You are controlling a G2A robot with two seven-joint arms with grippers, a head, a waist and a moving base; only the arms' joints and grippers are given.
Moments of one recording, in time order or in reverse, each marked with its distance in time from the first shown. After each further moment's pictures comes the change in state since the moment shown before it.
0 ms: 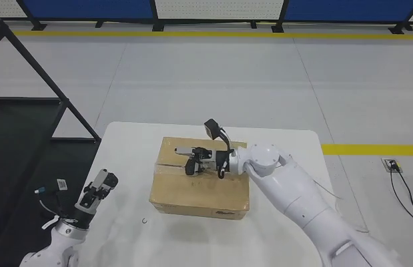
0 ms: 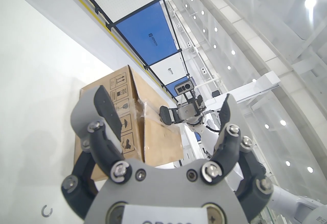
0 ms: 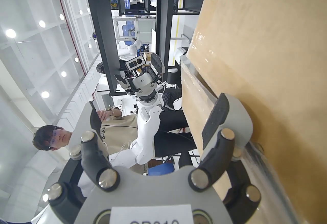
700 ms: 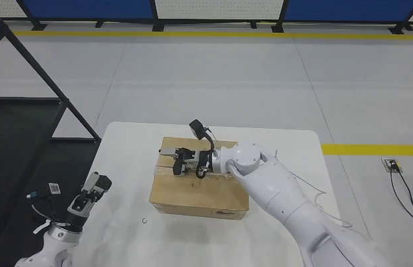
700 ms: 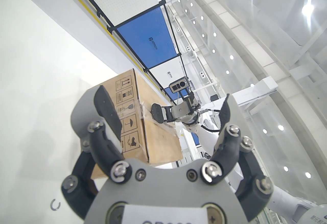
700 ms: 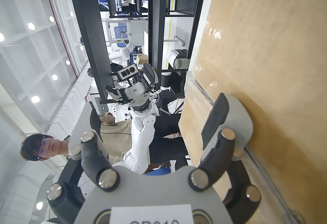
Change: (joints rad) left arm 0.021 0.004 -0.037 0.024 -0.043 -0.024 -0.022; right arm 0.066 -0.143 -0.063 0.180 -0.024 -0.041 -0.048
